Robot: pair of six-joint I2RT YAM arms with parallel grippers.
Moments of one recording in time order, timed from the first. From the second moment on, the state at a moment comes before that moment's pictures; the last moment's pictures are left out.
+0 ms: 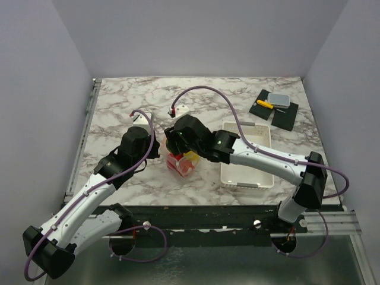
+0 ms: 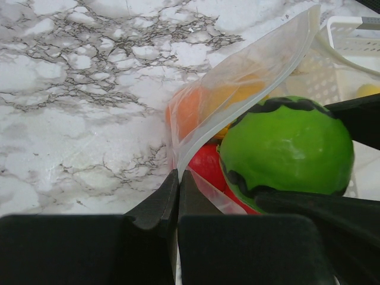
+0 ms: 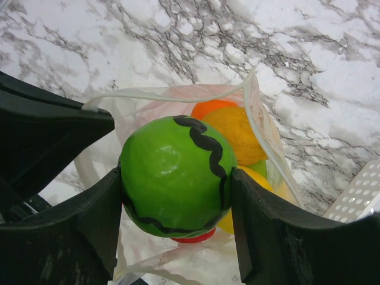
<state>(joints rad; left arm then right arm) -0.59 0.86 0.81 -0.47 -0.20 -0.38 1.10 1.64 1.50 -0.47 0.37 0.30</state>
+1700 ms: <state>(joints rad) -0.59 0.87 0.80 -0.47 -0.20 -0.38 1.09 1.28 1.39 -0.58 0.64 0.37</state>
